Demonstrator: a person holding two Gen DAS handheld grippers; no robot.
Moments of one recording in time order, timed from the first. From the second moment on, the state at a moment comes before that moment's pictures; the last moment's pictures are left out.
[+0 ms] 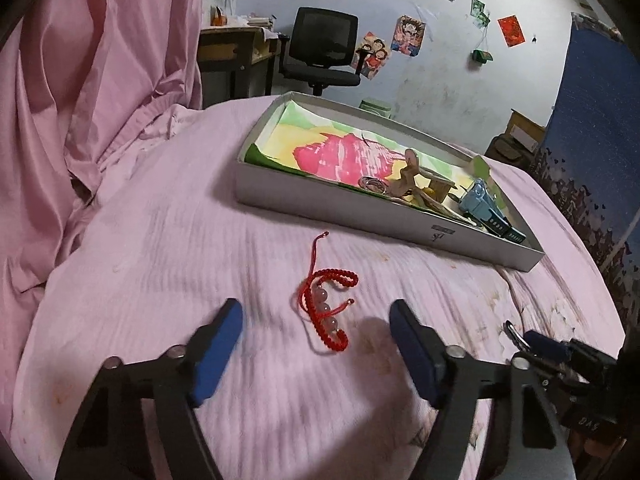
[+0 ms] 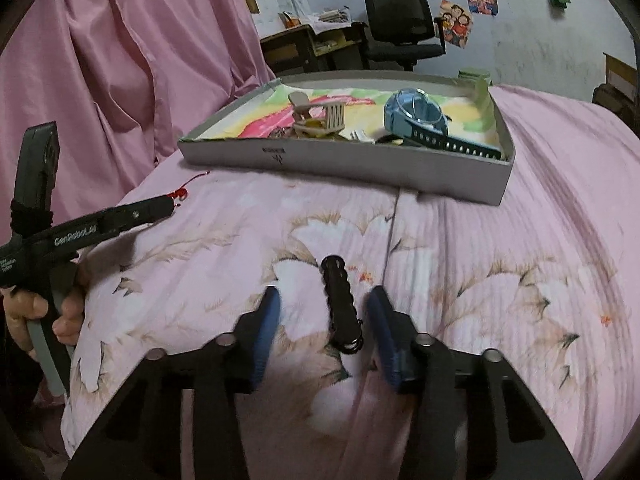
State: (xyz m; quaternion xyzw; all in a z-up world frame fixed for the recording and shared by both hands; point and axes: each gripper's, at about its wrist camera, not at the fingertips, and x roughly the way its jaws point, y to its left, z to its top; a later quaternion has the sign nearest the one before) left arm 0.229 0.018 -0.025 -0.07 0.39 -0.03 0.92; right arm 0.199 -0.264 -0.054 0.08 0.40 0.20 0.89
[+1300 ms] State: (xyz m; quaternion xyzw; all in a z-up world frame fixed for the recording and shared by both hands) left arm 0.212 -0.017 0.054 -0.05 0.16 -0.03 0.99; right arm 0.215 -0.256 0.038 0.09 0.15 0.19 0.97
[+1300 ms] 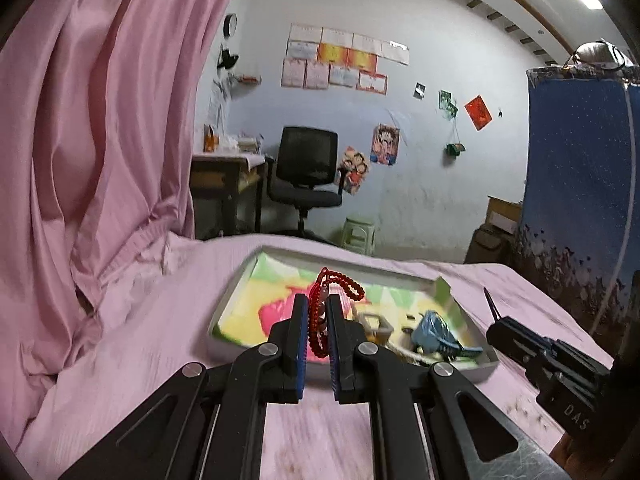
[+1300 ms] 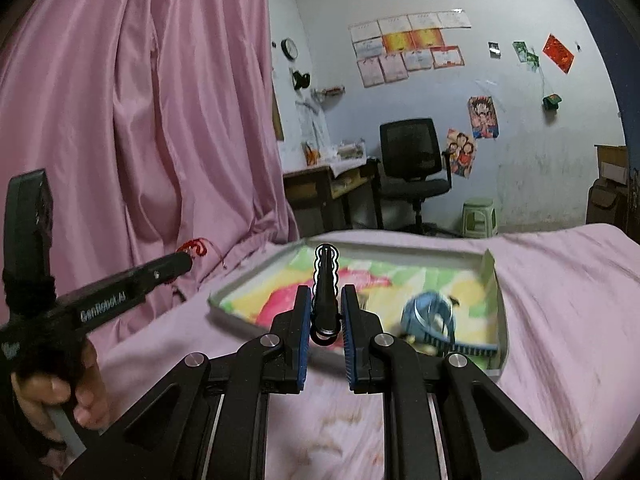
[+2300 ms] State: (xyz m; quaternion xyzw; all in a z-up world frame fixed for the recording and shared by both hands) left arm 0.341 -0.031 0.019 -0.05 0.26 -0.03 0.96; right arm 0.325 -0.254 0.008 0.10 0.22 0.16 0.96
